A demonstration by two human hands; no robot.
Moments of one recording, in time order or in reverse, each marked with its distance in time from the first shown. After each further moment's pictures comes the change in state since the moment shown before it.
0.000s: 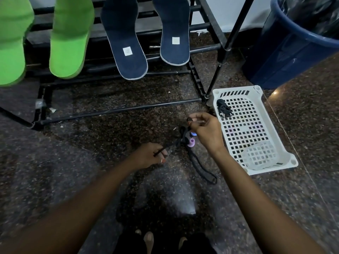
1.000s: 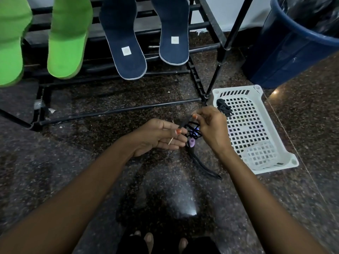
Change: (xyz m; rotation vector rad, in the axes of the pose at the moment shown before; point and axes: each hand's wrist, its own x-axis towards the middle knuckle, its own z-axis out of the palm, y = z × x) left_hand -0.021 0.076 -0.030 -0.689 -0.141 0.031; right_hand -0.002 -0.012 -0.015 -0.320 0.086 -0.449
